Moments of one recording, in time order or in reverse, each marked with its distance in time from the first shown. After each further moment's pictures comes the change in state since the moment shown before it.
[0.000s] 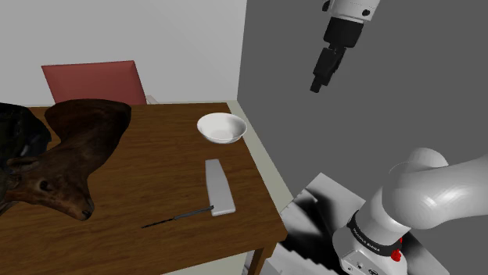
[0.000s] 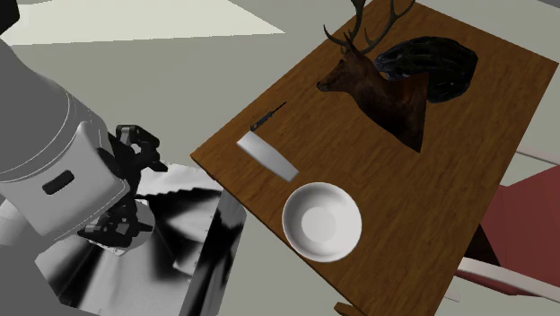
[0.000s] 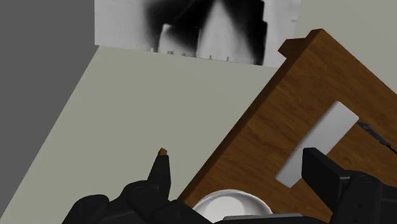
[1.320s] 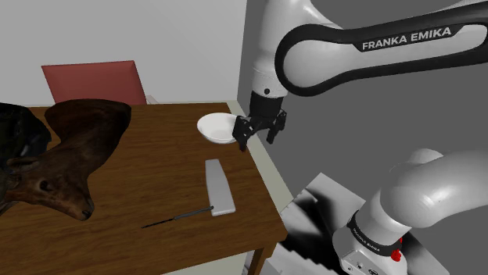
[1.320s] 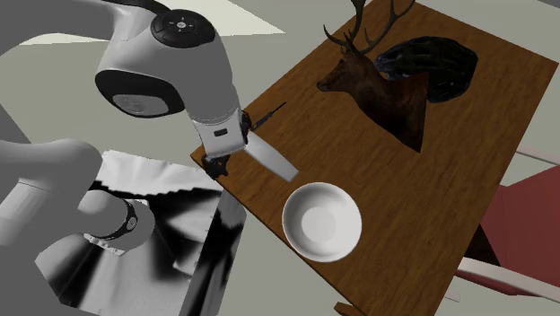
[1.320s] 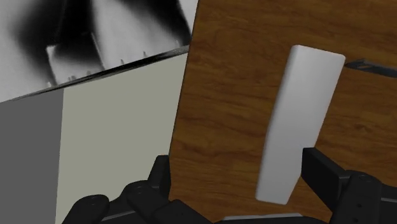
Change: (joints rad) arm -0.043 0.245 0.459 -0.185 0.218 0.439 0.653
